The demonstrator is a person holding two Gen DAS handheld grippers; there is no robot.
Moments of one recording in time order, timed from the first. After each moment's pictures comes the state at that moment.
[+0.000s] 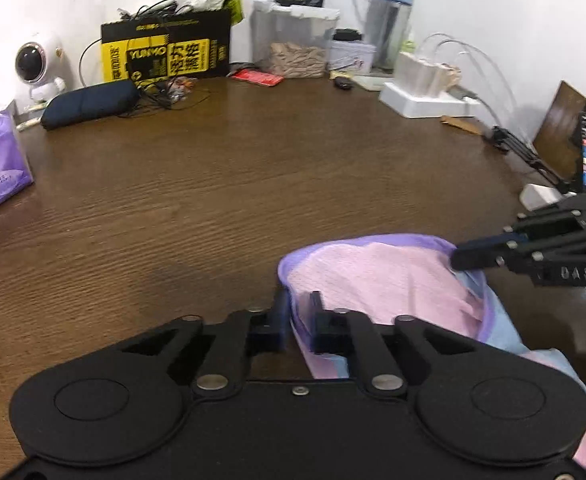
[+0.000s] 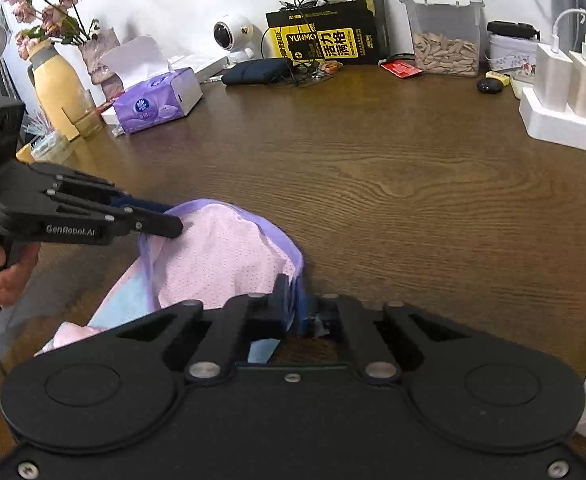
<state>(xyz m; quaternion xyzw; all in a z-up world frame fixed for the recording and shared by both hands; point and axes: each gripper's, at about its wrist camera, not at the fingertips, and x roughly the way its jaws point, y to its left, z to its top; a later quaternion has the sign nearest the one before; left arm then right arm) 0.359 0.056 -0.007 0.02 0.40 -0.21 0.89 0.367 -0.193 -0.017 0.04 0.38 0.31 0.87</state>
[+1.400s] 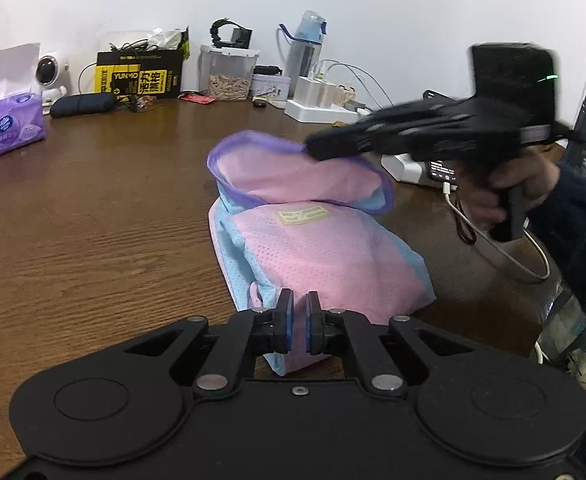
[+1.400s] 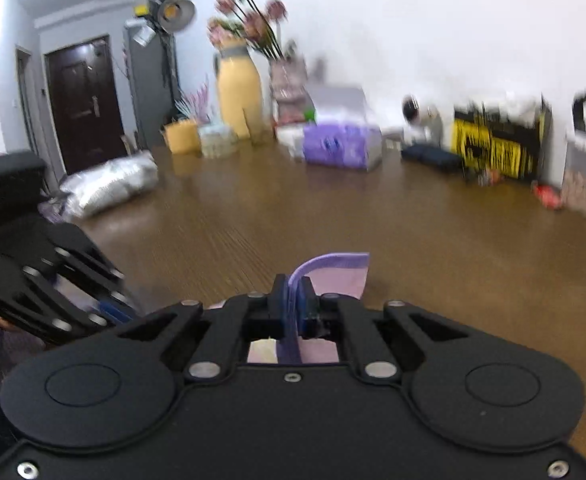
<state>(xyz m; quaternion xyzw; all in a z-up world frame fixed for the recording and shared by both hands) 0.144 0.071 0.013 -0.02 0.33 -0.27 0.91 0.251 -0.193 0.033 -0.06 0.21 0.54 0.81</state>
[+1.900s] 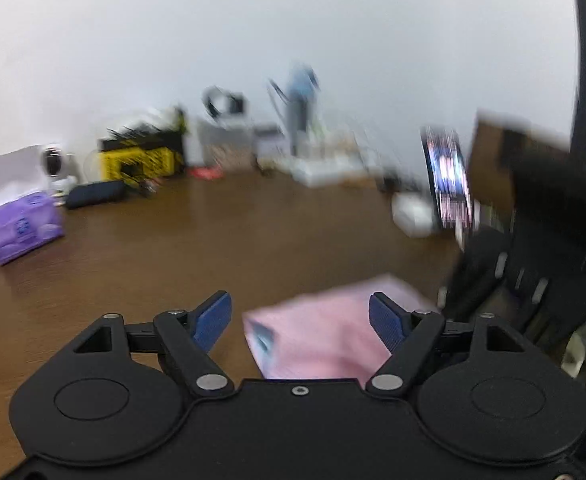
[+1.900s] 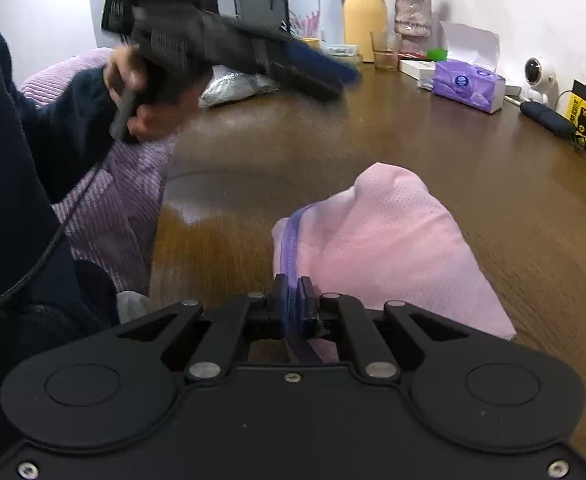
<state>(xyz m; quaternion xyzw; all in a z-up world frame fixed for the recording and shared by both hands) 0.165 0.025 0.034 0.09 0.27 -0.23 0.93 0.198 -0.189 -0.001 -0.17 0.28 0.63 0.70</state>
